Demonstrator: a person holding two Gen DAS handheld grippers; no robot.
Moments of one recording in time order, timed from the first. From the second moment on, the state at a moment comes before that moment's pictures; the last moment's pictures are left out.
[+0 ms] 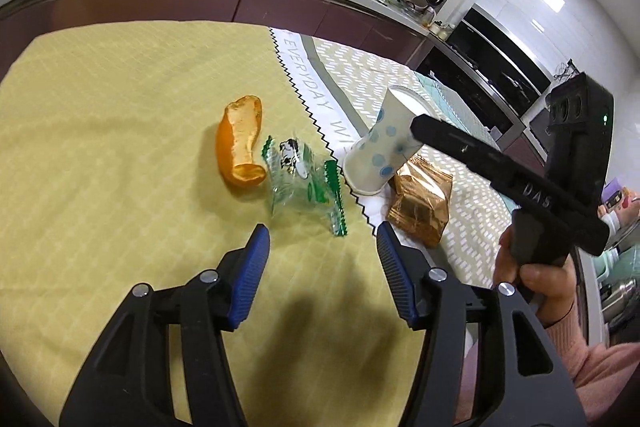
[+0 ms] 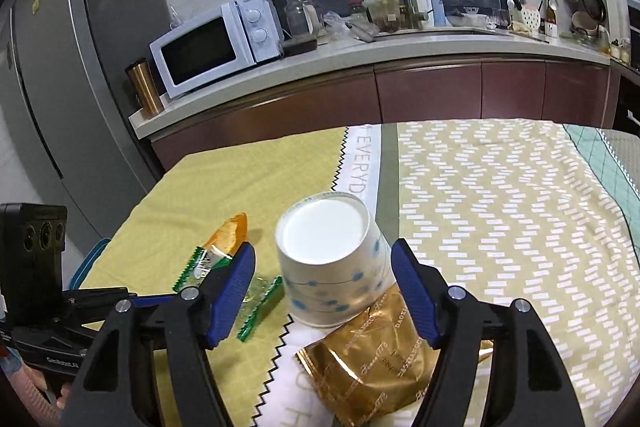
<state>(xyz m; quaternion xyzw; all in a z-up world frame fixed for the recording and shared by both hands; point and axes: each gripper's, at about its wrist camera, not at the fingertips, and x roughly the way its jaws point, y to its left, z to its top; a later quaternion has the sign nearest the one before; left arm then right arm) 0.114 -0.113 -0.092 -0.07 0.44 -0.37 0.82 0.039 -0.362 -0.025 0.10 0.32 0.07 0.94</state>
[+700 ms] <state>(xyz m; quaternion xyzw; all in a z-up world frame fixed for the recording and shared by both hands) 0.167 -0.124 -0.126 -0.17 0.49 -0.37 0.77 0.049 -0.363 -0.033 0.10 0.33 0.08 0.94</state>
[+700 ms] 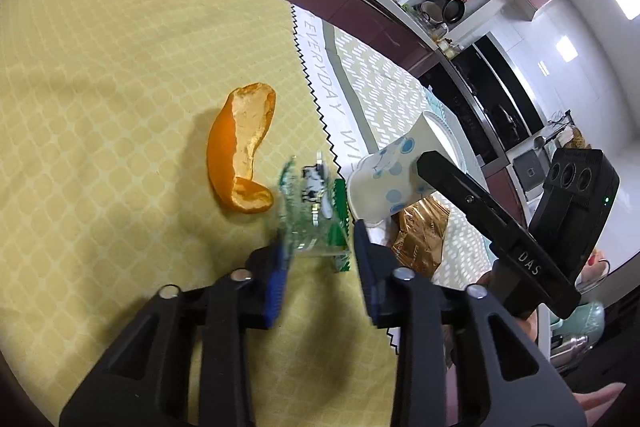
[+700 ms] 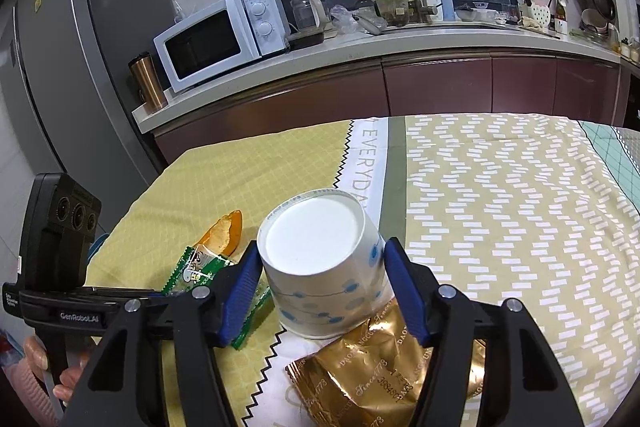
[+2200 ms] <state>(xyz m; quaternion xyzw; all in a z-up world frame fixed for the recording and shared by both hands) 0.093 -0.025 -0.082 -0.13 0.43 -0.32 0.84 0.032 -0.300 0.001 0.13 0.30 0.20 0.92</state>
